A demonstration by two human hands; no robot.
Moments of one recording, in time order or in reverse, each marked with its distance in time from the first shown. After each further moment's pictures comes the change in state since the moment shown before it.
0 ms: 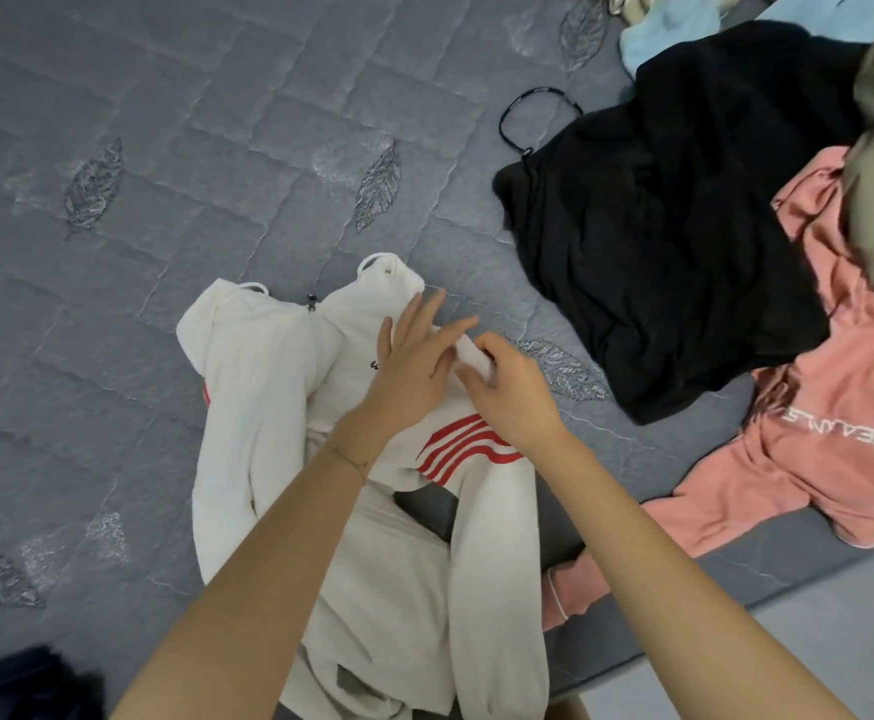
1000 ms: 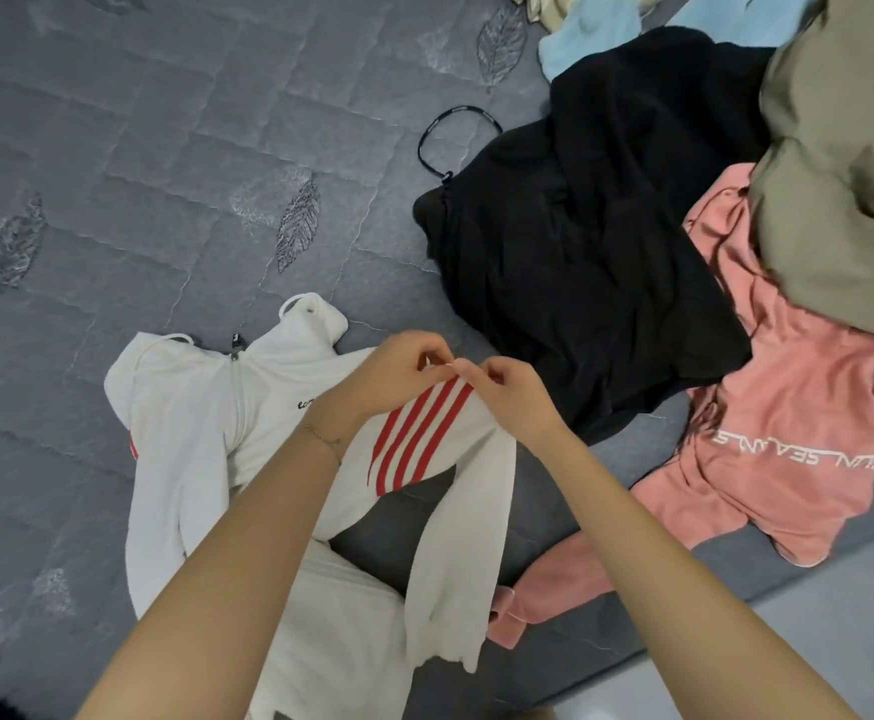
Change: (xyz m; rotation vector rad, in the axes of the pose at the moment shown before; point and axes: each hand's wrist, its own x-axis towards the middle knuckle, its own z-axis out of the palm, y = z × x) left_hand 0.089 0.072 0.010 -0.225 -0.294 0.000; right_hand 0.038 0.070 -0.093 0.333 -0.106 0.309
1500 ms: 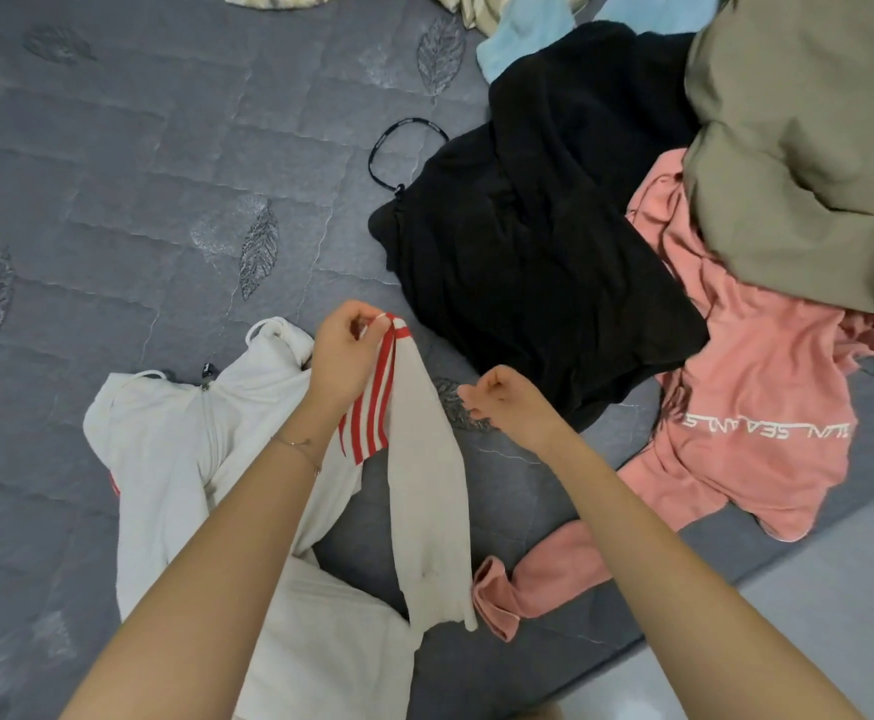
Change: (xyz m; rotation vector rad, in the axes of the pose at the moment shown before) left_hand 0.020 0.021 0.000 -0.187 0.543 -0.150; right_hand -0.006 0.031 -0.038 0.160 -0.048 0.227
